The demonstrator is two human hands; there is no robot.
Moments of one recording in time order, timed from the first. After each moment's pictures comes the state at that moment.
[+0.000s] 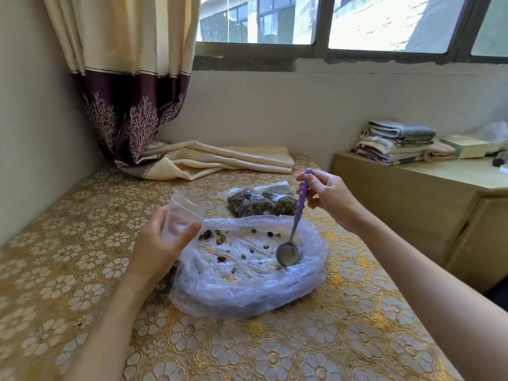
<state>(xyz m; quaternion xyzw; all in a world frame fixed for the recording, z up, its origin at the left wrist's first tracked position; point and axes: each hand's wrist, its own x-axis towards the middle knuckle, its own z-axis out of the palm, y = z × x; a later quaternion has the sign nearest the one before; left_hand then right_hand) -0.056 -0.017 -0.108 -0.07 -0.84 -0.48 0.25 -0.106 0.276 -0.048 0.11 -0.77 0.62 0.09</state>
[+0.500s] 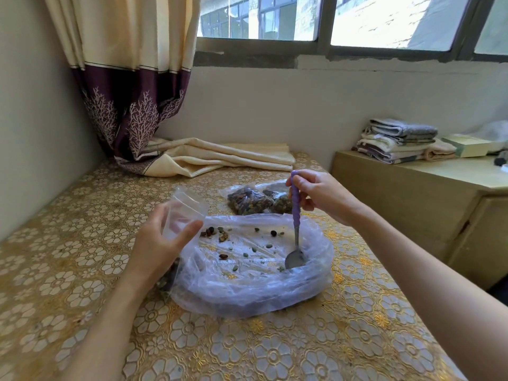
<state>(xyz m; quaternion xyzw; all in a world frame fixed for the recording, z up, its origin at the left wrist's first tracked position) -0.055 -0.015 -0.106 -0.08 -0.84 -0.47 0.26 -0.108 0.263 -0.040 0.13 -0.82 0.56 0.02</state>
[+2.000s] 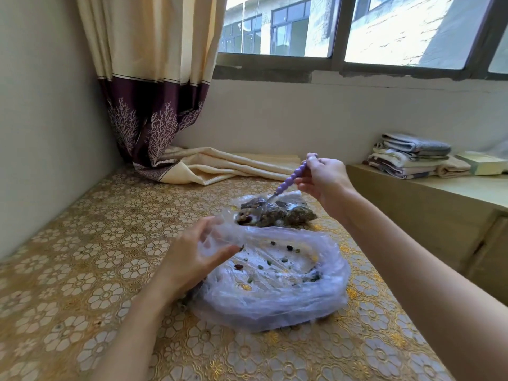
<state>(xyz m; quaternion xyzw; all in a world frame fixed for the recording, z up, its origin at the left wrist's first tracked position) -0.052 -0.008 -0.106 -0.15 -0.89 -0.39 0.19 -0.109 0.217 0.002 0.00 -0.66 0.74 0.12</state>
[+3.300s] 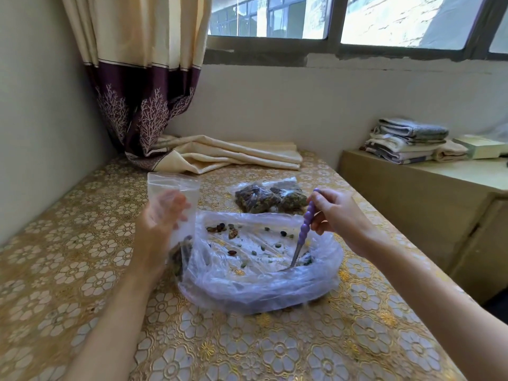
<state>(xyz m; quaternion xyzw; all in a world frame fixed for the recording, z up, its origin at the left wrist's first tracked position) -0.054 -0.019 -0.100 -0.06 -0.69 -0.68 0.24 -0.068 0.262 -0.062 0.06 -0.78 0.62 0.06</state>
